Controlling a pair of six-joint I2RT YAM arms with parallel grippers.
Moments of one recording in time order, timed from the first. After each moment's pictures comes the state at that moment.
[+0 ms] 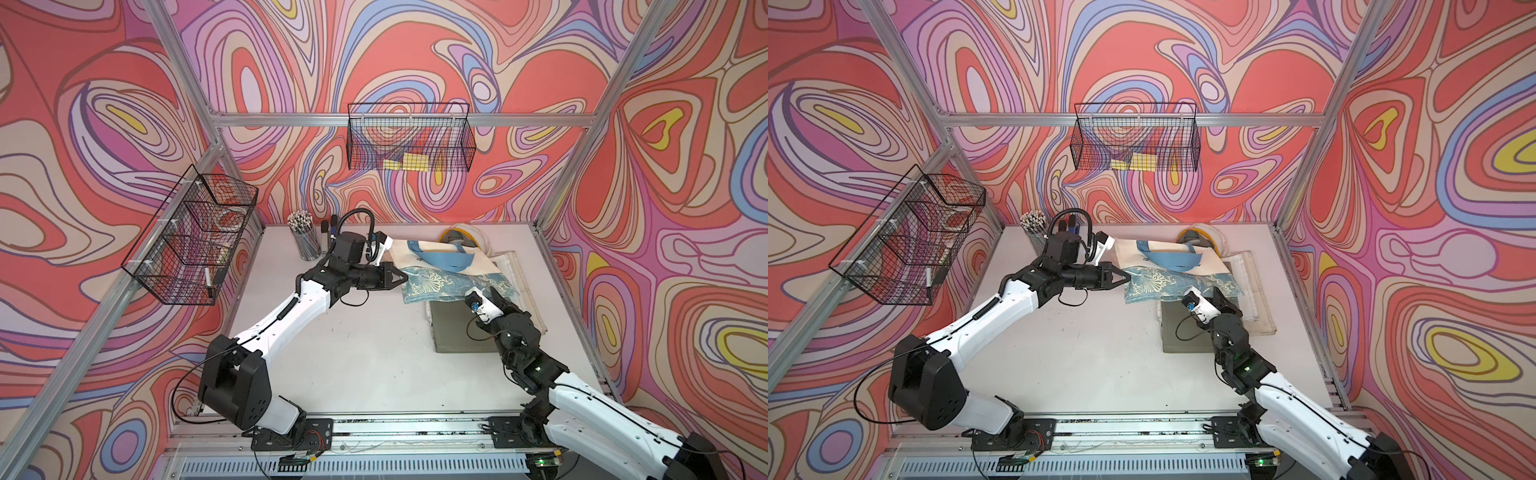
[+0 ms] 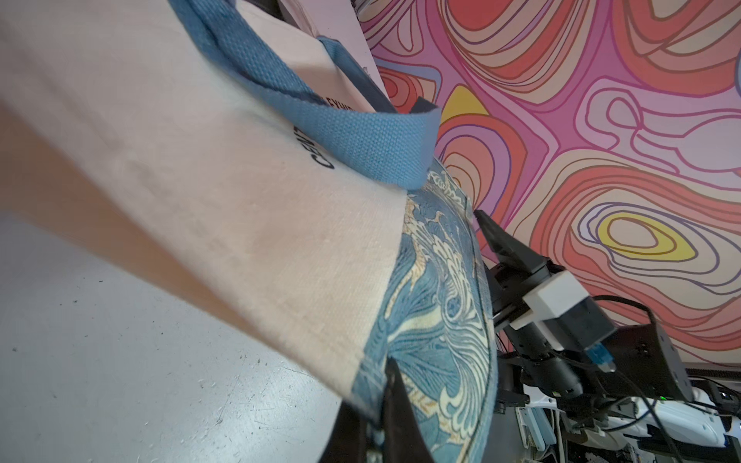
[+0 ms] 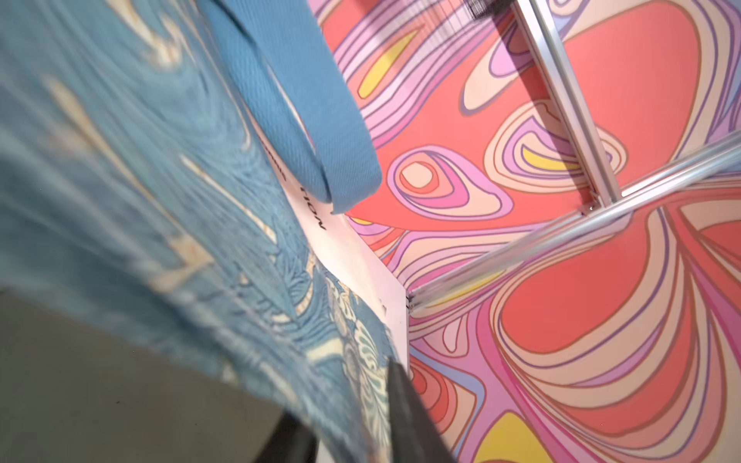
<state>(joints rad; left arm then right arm) -0.47 1.49 1.19 -0.32 0.67 -0.55 0.58 0.77 0.38 0.17 0.54 -0.71</state>
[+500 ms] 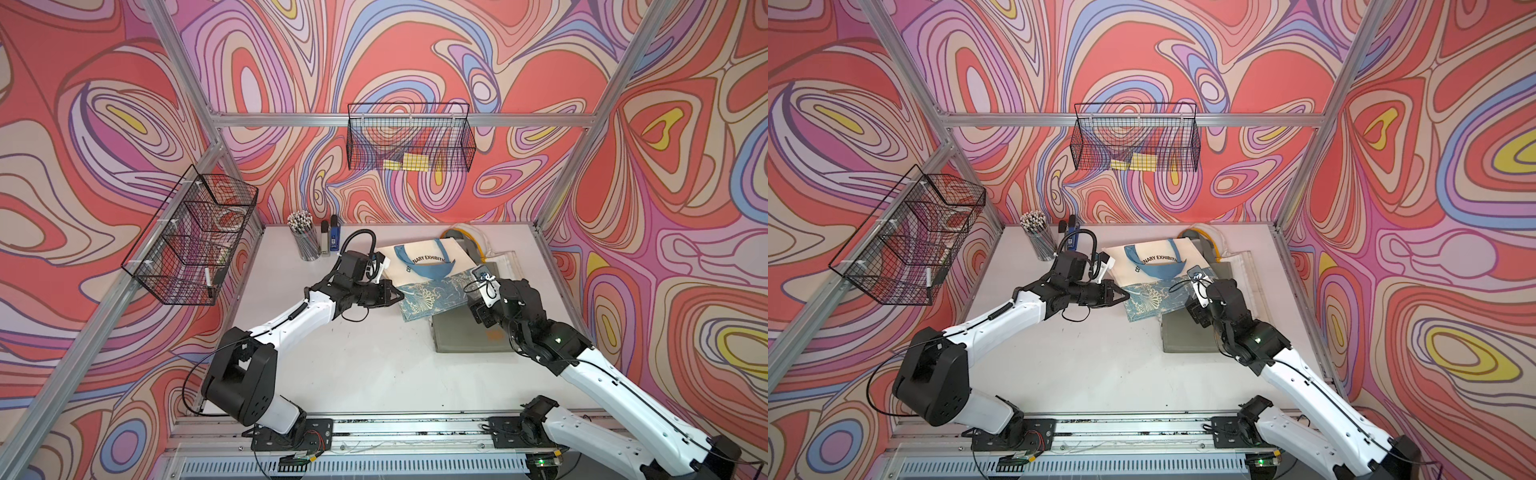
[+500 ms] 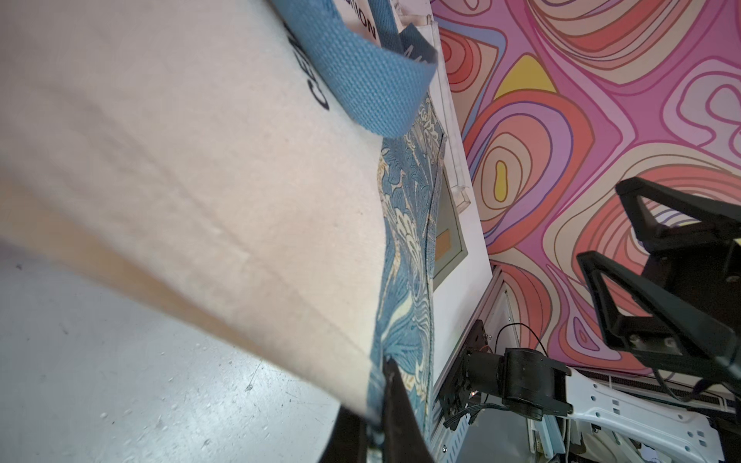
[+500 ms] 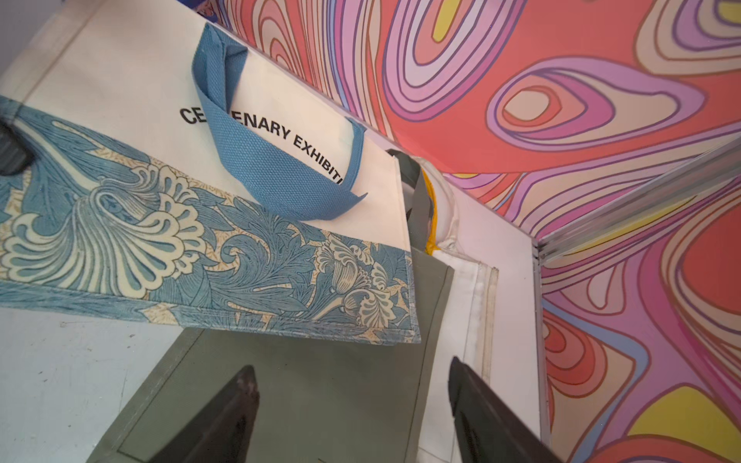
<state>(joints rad) -0.49 1.52 1.03 -0.24 0.65 -0.58 0.54 0.95 0.86 -0.51 0.32 -0.21</state>
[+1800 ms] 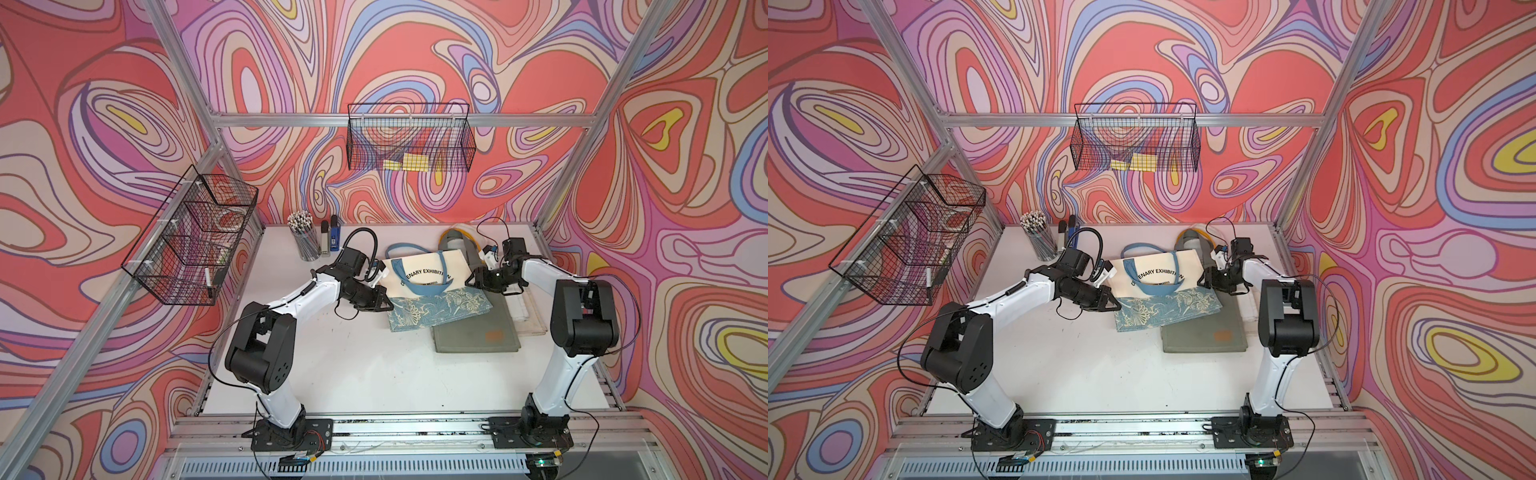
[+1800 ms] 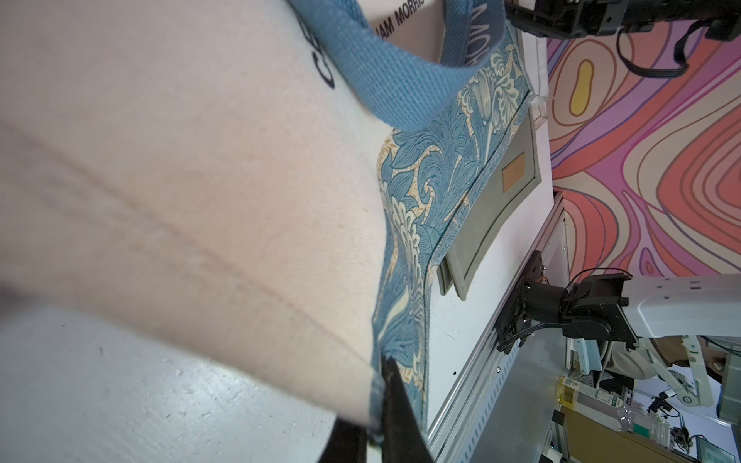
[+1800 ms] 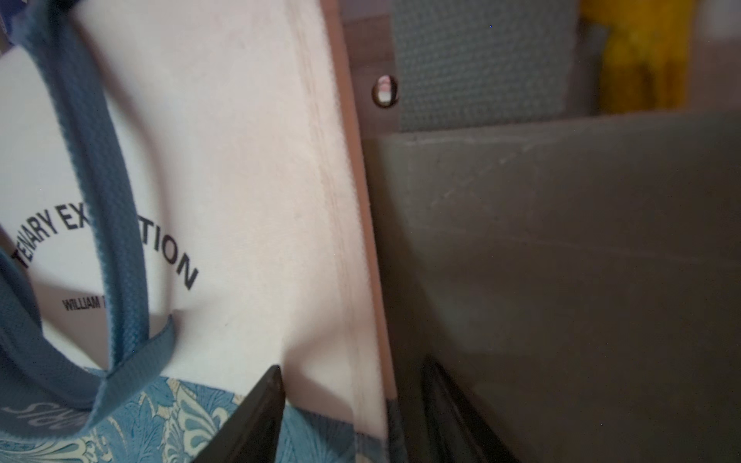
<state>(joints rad) -0.40 1.71 1.18 -0.61 0.71 -0.22 -0.05 1.93 1.30 -0.57 -0.50 0.02</state>
